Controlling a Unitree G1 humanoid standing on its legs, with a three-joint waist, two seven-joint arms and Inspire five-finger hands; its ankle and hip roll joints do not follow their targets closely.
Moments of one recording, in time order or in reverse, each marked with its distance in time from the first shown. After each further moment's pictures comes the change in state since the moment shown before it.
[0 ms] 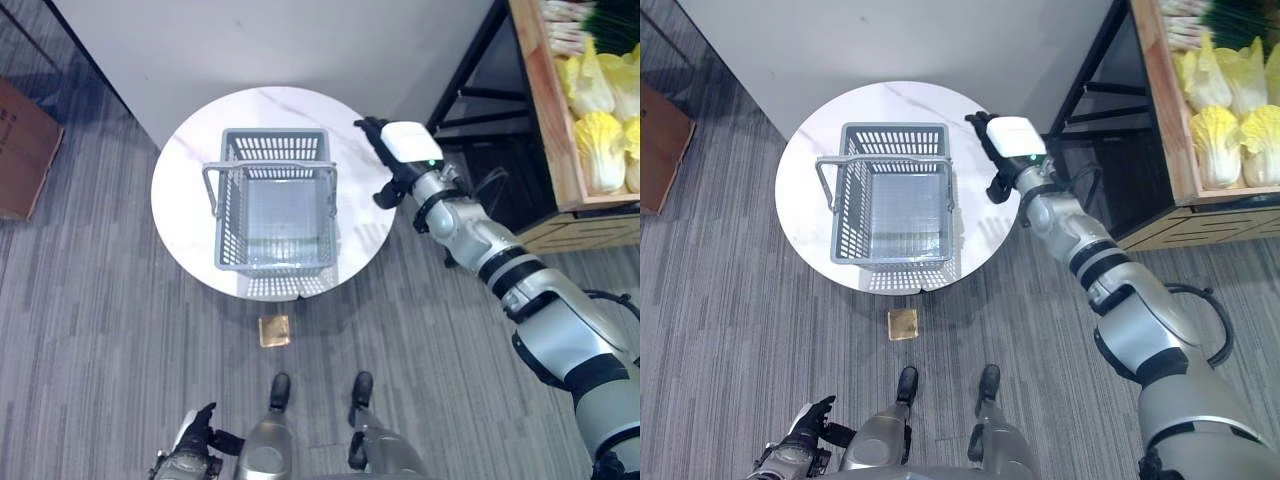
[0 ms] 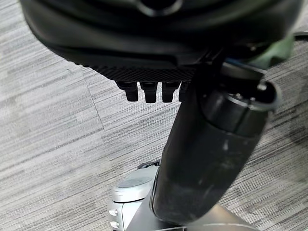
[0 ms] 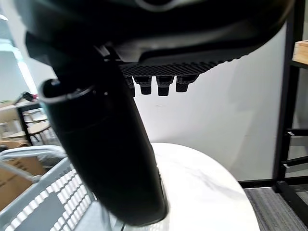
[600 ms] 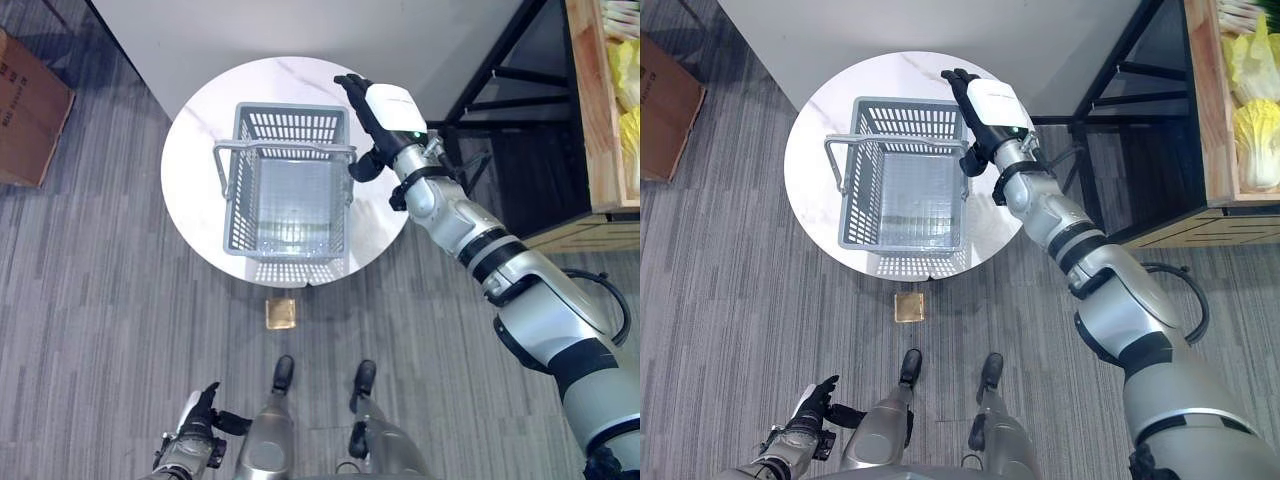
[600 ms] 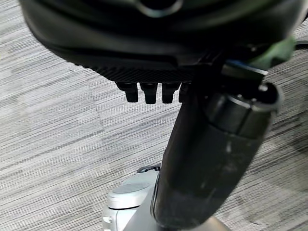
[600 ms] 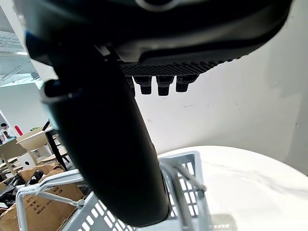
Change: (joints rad) left arm -0.044 0.002 -0.042 -0.008 -0.021 -0.005 0.034; right arm -0.087 0.103 0.000 0.023 0.088 0.012 -0.050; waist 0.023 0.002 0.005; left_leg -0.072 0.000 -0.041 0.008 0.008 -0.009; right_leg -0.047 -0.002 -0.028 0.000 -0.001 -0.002
